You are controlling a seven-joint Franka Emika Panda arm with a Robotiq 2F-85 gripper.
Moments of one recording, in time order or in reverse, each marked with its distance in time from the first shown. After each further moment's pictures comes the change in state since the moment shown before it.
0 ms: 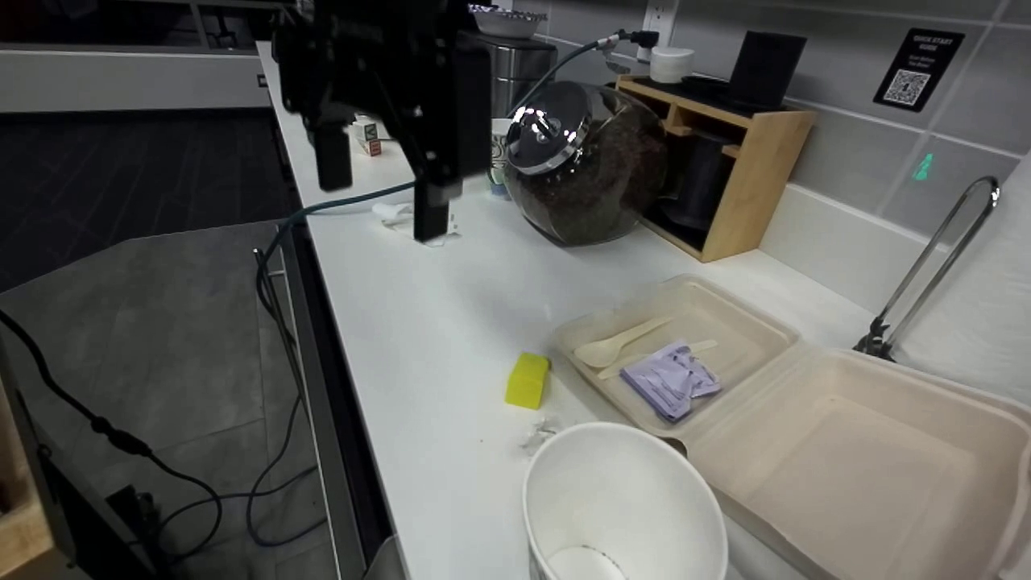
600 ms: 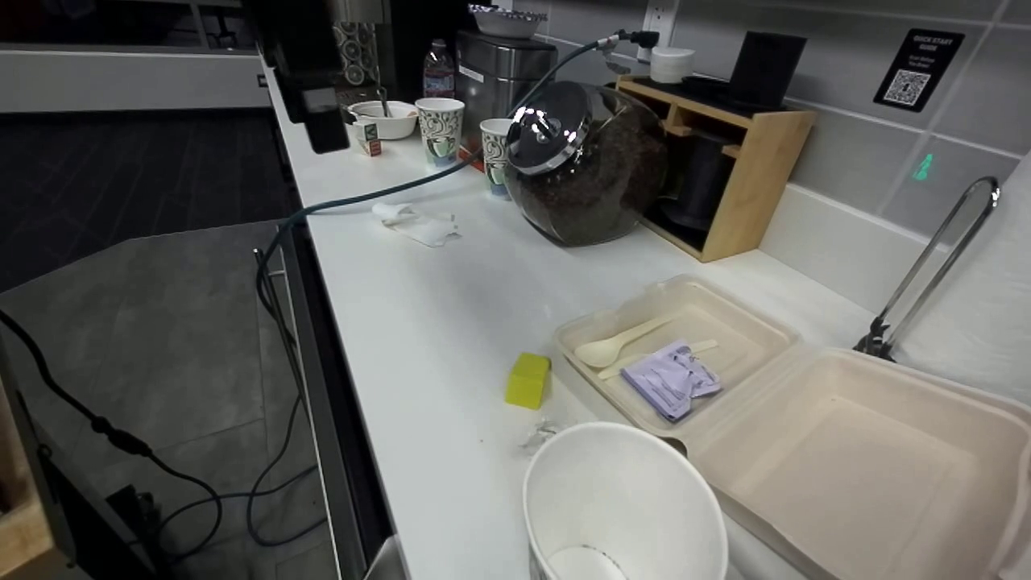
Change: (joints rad) arm -0.036 -0.383 0.175 -0.331 -0.216 0.198 0.616
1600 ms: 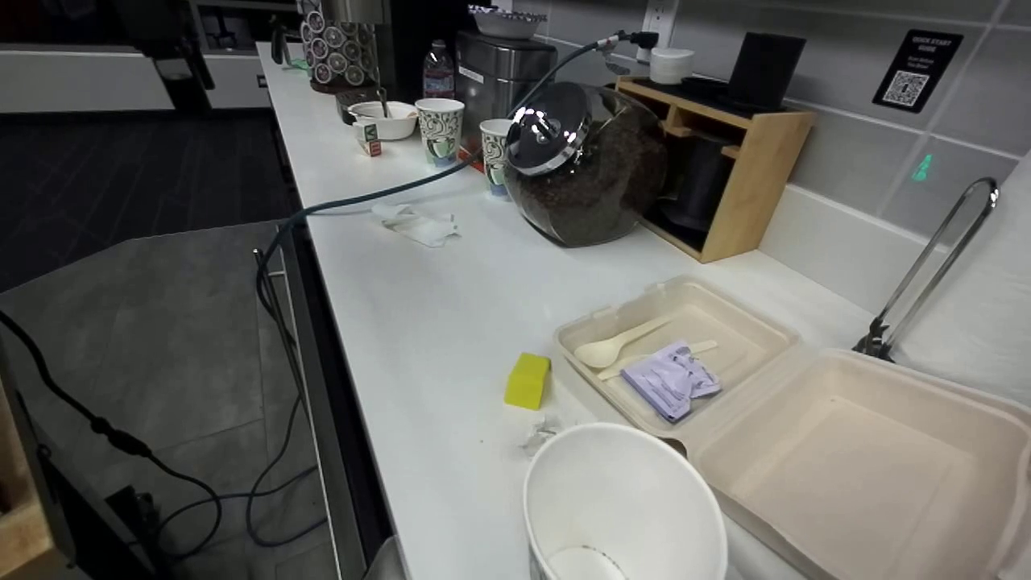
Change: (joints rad) arm -0.049 -0.332 0.200 -0.307 -0.077 -0.049 0.296
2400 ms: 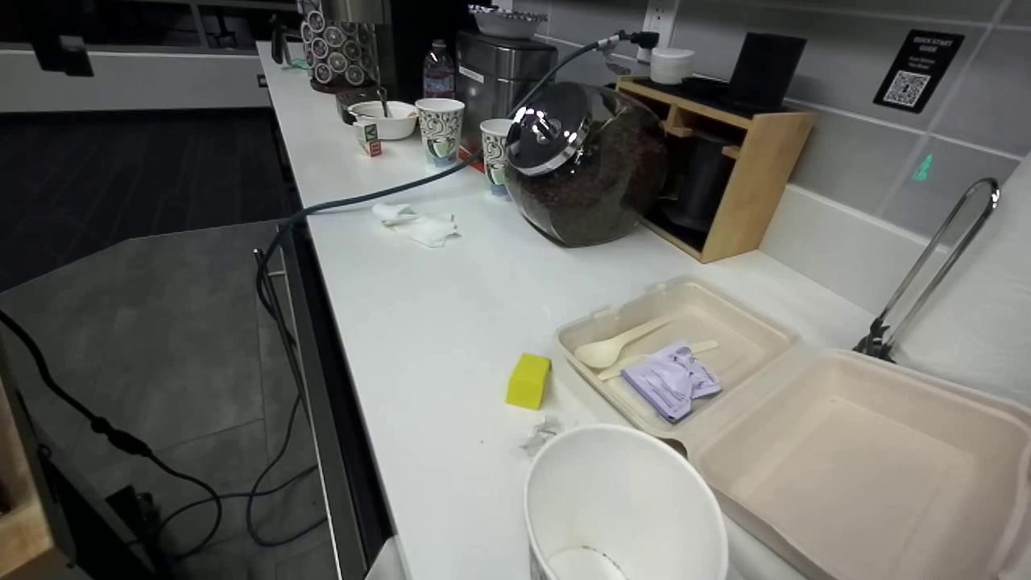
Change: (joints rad) arm 0.378 -0.207 0.479 -0.188 0.203 -0.259 0.224
